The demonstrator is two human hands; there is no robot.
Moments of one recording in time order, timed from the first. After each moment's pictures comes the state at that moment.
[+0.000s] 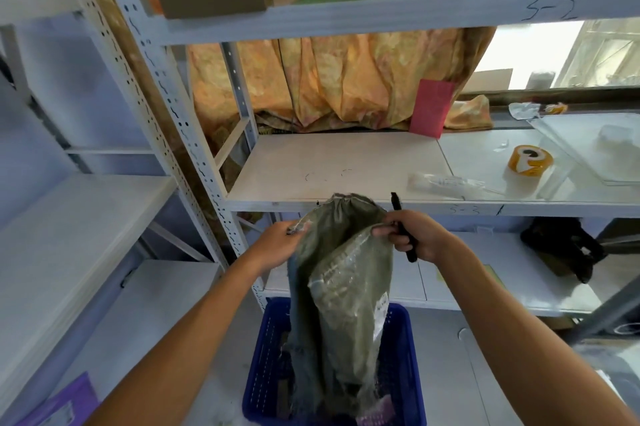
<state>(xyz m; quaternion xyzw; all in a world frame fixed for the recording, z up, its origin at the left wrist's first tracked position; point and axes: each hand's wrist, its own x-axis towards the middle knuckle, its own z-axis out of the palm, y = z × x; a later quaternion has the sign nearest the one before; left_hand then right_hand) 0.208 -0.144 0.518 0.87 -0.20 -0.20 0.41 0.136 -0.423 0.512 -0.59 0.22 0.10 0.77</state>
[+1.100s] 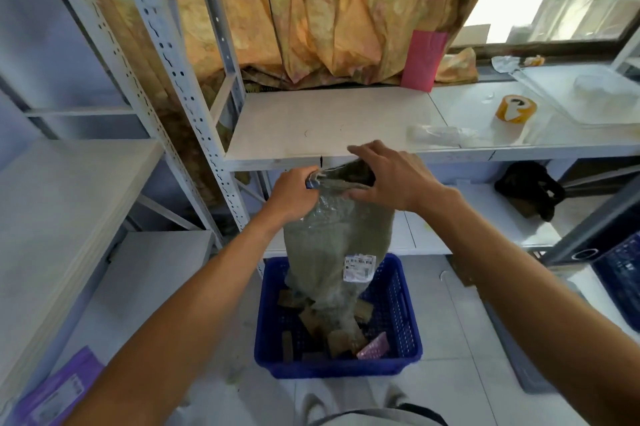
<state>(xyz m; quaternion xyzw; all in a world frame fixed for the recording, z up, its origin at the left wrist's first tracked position) 0.214 -0.121 0.505 0.87 -0.30 -0.07 0.38 0.111 -0.309 0.557 -1.00 0.02 -0.06 0.06</state>
